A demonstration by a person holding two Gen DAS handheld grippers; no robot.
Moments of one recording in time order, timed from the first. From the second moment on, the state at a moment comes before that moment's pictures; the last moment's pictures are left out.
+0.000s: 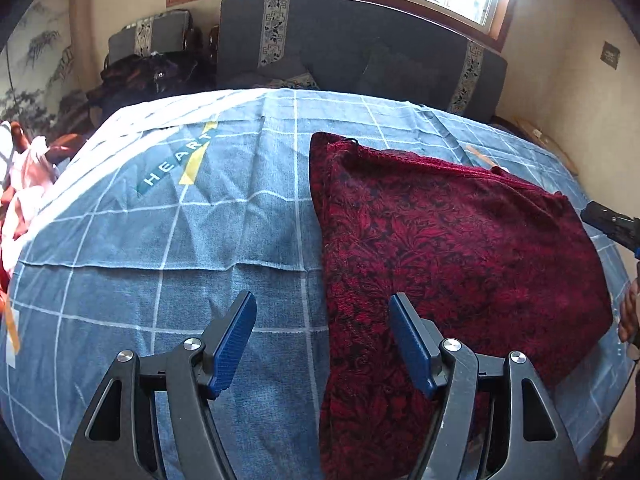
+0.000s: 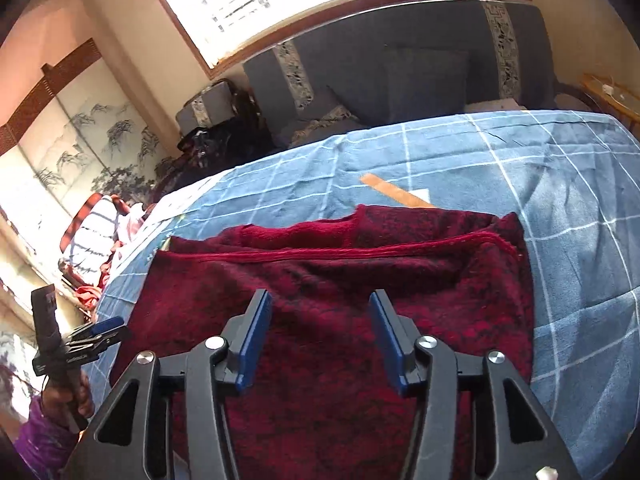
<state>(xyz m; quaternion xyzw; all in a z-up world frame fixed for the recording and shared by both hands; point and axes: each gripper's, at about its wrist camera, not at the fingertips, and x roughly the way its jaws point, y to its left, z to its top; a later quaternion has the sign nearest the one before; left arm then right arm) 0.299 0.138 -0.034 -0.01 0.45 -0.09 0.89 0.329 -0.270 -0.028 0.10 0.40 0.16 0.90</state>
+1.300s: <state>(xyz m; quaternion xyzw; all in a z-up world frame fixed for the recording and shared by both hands) 0.395 0.160 -0.088 -0.19 0.52 -0.35 0.75 0.319 -0.157 -0.103 0.02 0.40 0.27 0.88</state>
